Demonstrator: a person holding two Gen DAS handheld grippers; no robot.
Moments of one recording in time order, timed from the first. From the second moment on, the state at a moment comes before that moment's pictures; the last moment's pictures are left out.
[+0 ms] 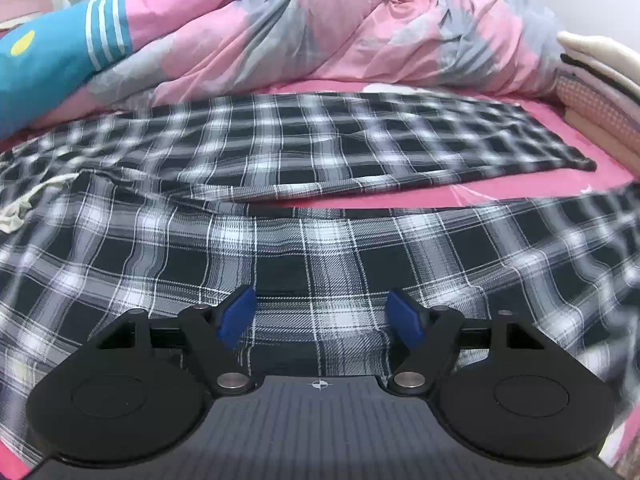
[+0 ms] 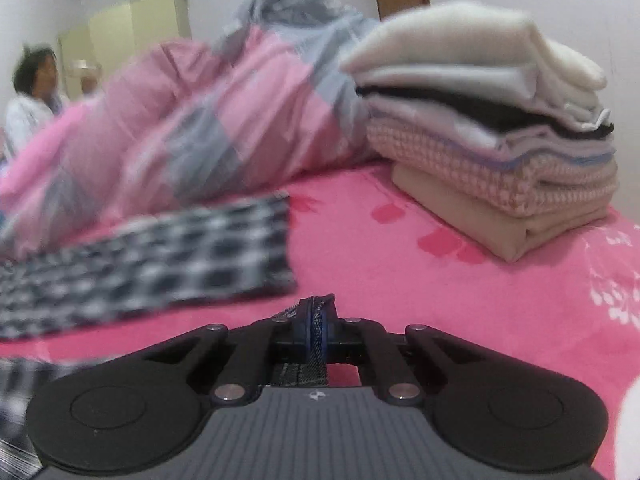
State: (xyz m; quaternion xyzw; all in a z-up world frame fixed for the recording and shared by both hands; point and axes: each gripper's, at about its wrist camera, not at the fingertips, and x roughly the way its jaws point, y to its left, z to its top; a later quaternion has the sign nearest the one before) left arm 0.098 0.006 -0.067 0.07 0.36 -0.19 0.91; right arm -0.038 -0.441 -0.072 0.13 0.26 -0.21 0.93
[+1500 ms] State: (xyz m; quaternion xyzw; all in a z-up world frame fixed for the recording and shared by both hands) left arm 0.034 0.181 -0.052 -0.19 0.41 -0.06 0.89; right arm -0.080 -0.061 -0.043 -0.10 0.27 0.20 0.94
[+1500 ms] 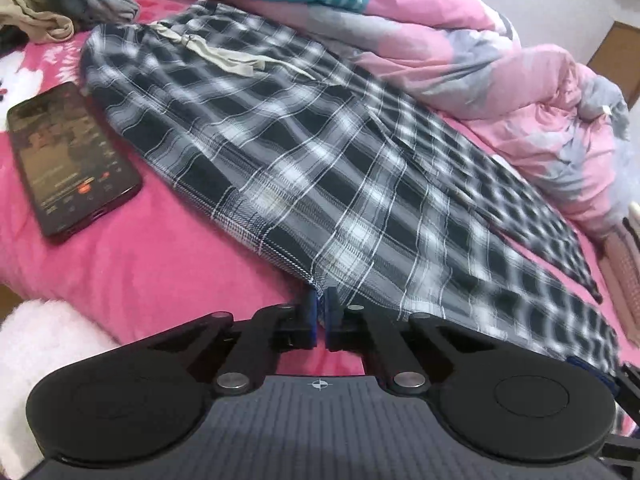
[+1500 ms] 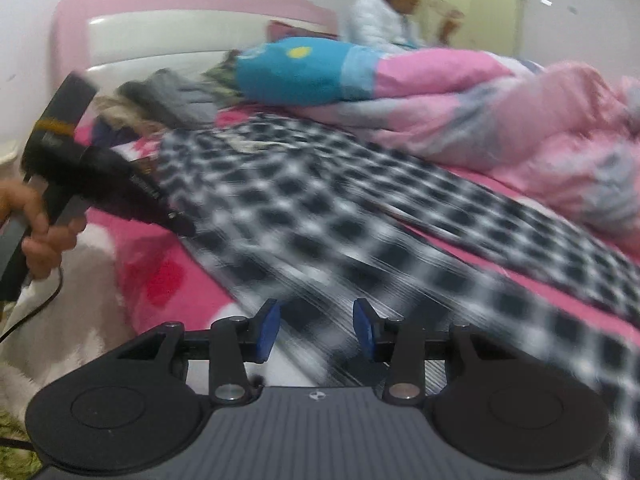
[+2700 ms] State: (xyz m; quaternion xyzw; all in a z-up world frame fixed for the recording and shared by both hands) left arm 0.041 0.197 -0.049 -0.13 0.48 -0.08 0.86; right arm -0.071 -0.067 -0.060 -0.13 0.38 0.27 0.88
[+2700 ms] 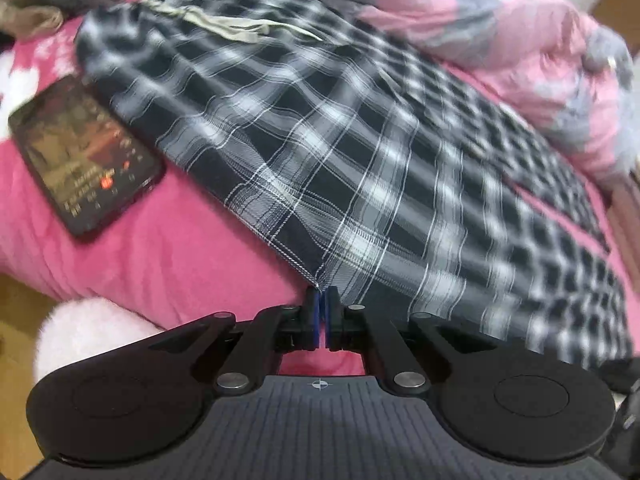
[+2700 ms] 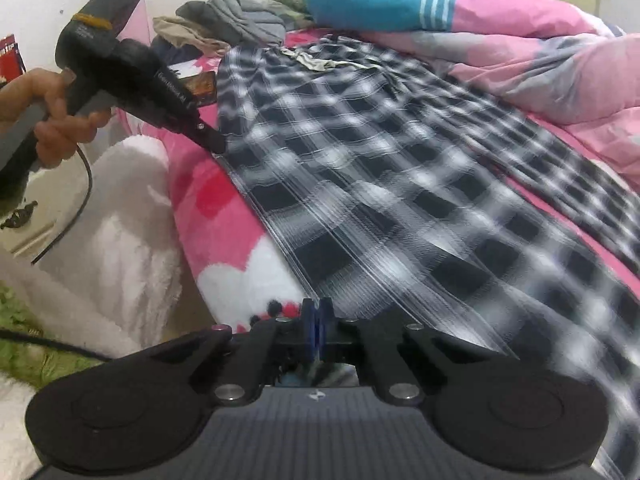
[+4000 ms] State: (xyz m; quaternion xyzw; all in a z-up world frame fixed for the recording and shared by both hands) left arm -0.086 -0.108 -0.075 0.32 0.19 -0.46 0.81; right arm -0.194 -0.395 -0.087 0.40 0.33 -0.21 0.83
